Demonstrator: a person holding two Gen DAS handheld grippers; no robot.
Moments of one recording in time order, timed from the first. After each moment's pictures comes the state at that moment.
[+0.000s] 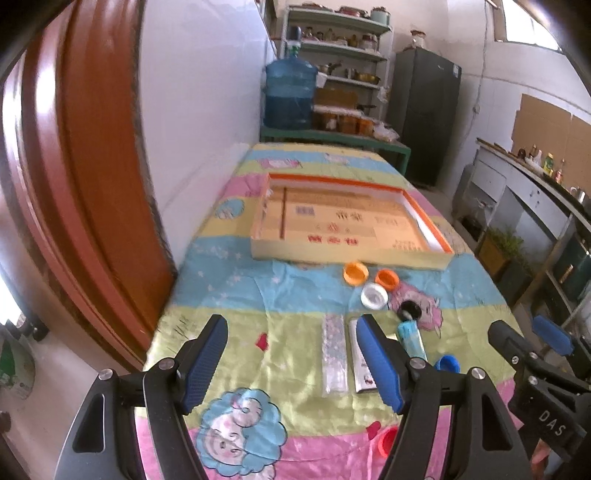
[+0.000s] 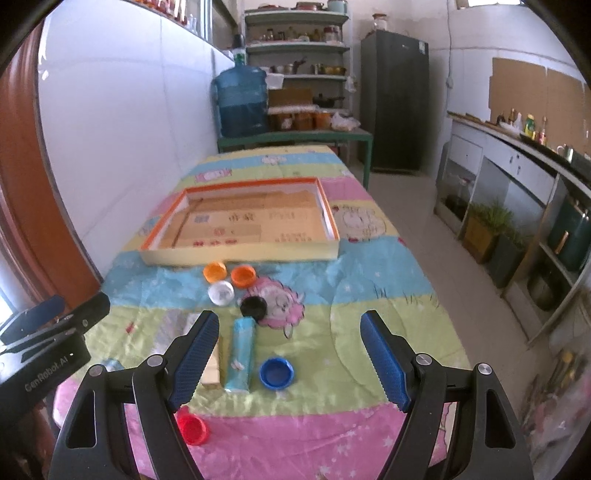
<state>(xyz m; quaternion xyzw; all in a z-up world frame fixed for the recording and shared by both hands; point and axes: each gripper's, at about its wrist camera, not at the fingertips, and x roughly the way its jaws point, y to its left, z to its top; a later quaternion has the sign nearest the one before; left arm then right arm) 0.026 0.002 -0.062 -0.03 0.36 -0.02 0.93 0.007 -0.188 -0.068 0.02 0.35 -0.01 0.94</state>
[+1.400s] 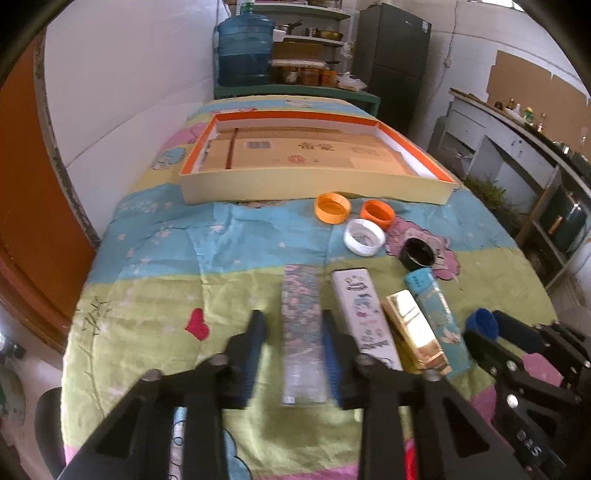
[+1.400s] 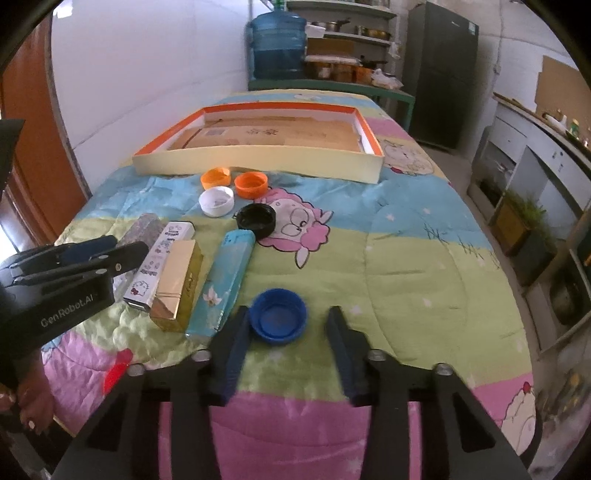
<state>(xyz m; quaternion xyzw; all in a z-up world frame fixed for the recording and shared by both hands) 0.081 -0.013 -0.133 -0.01 0.43 -0.09 0.90 0.036 -0.182 -0.145 -0.03 0.41 0.06 0.91</state>
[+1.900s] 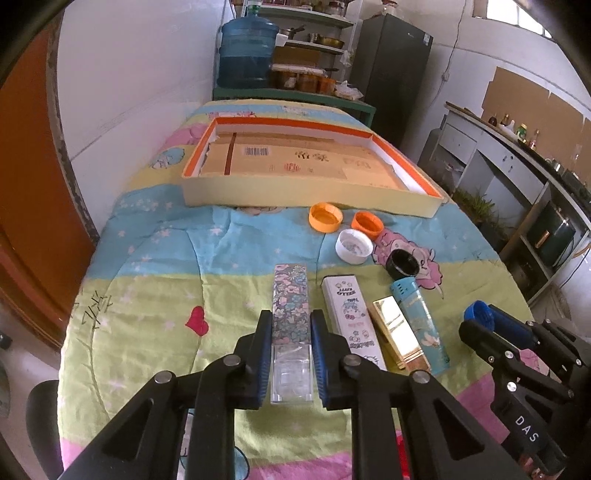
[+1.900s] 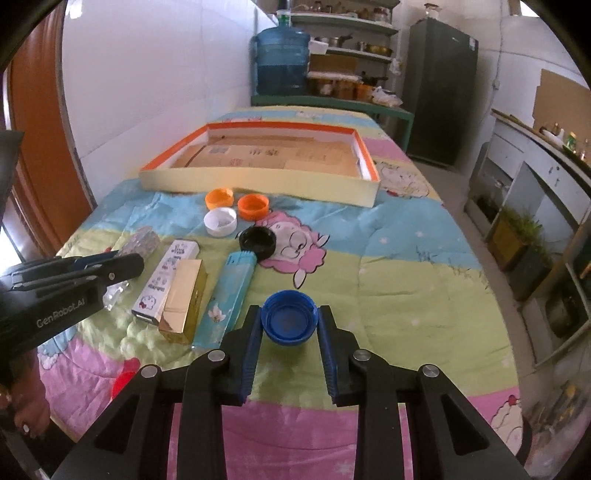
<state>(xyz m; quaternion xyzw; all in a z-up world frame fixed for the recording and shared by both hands) 0.074 -0.004 -0.122 -0.03 0.42 -0.10 0.90 0.029 -0.184 -0.129 -0.03 0.38 0.06 0.92</state>
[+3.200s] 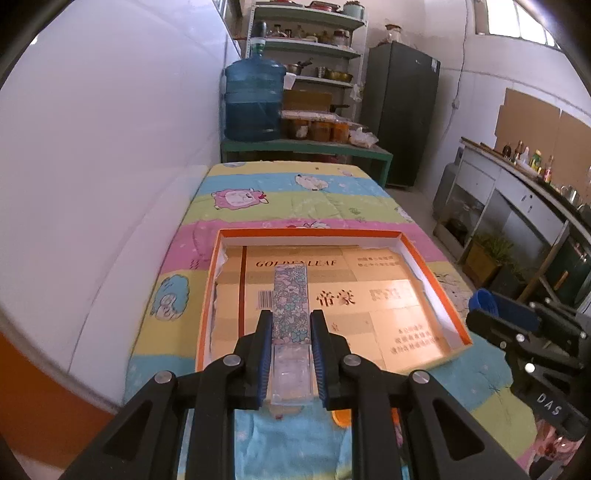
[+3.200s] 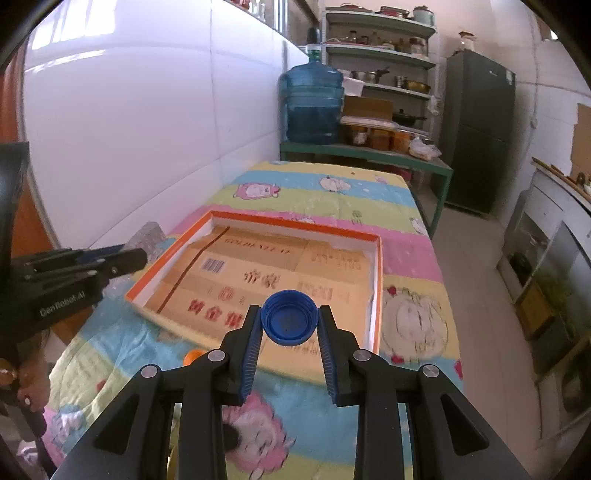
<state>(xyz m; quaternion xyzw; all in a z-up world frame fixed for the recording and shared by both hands) 0.209 -0.009 -0.040 -0.01 0.36 -0.07 0.93 0.187 -0.210 -0.037 -0.05 0.33 0.15 0.93</state>
